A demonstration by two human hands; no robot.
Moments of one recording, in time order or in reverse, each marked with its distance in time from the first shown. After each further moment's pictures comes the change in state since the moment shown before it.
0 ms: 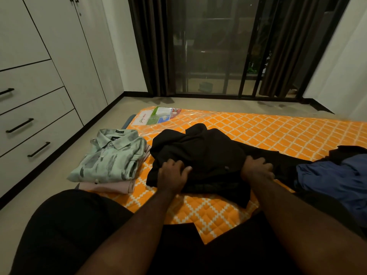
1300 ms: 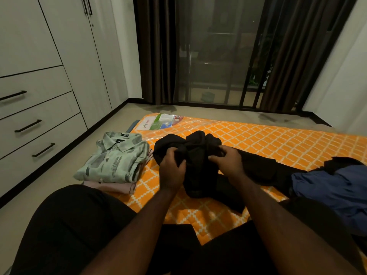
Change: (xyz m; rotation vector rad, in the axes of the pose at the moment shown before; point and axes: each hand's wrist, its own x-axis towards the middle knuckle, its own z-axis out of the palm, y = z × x) left_hand -0.008 0.040 -0.046 -0.490 0.371 0.009; right_hand -0.064 -0.048 -0.027 0.965 0.118 -0.557
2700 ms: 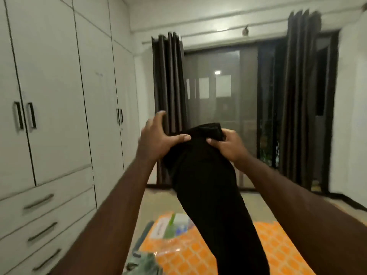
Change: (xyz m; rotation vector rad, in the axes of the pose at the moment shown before) left_hand 0.322 0.293 -0.212 0.207 0.137 0.319; right_hand 0.161 -0.370 -0.124 0.235 0.007 -0.575
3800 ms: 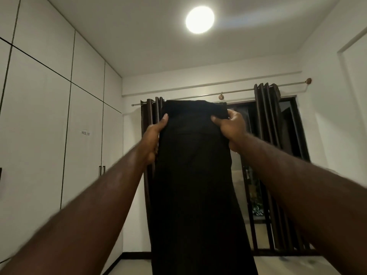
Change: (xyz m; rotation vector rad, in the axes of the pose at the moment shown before) left_hand 0.160 0.121 -0.020 -0.987 -0.358 -0.151; right_hand 0.122 -0.151 -0.123 0.282 0.300 -0.184
